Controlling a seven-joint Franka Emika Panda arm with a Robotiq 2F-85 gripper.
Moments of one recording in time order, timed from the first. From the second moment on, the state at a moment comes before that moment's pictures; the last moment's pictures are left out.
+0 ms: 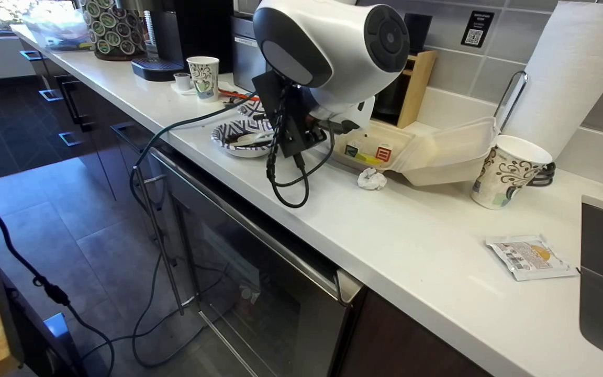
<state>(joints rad) -0.59 0.77 -0.15 -1.41 0.99 1.70 -0.93</state>
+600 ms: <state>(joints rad) -0.59 0.78 -0.13 -1.39 0.99 1.70 -0.93</state>
